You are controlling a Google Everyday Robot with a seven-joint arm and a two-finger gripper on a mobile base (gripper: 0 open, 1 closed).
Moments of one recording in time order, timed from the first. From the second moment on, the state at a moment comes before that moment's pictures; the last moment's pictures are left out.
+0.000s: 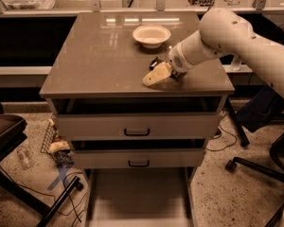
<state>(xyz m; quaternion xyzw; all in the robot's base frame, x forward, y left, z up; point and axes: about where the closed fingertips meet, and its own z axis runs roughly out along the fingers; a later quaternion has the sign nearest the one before) 0.697 -0.074 0.807 -0.39 0.85 0.16 0.32</state>
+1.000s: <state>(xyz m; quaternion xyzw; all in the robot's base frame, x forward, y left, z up) 0.697 -0.082 0.856 -0.39 0.84 0.14 0.34</state>
